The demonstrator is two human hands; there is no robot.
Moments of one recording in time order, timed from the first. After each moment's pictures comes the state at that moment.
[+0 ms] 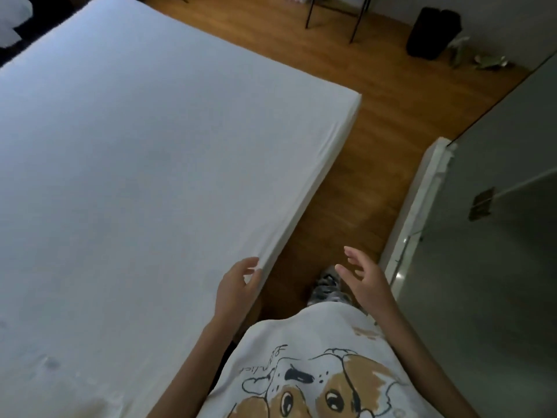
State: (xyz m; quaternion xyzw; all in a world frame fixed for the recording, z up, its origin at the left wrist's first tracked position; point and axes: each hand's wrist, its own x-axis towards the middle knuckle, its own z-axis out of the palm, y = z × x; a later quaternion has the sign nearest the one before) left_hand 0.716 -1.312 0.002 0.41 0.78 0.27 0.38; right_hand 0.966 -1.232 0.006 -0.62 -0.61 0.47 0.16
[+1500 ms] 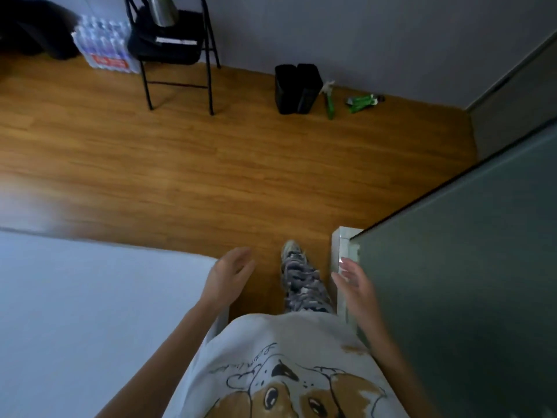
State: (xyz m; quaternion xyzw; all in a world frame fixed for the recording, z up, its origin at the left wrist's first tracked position) left_hand 0.969 -0.335 -0.010 0.58 0.64 0.16 0.49; right_hand 1.234 -0.400 -0.004 -0.77 -0.38 0.44 0.28
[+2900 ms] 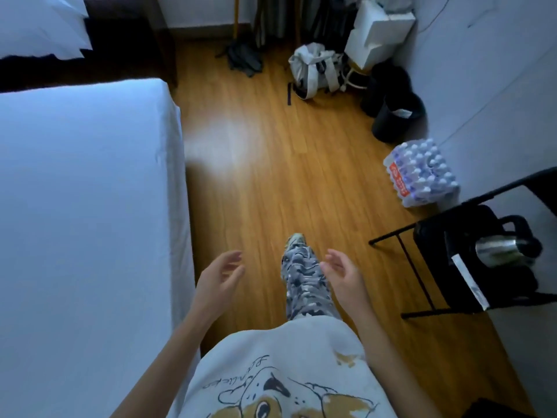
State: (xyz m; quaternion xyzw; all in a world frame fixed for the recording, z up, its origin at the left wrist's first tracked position) left_hand 0.403 0.178 0.001 0.09 0.86 0.46 0.23; right_hand 0.511 0.411 0.000 -0.37 -0.75 0.55 -0.02
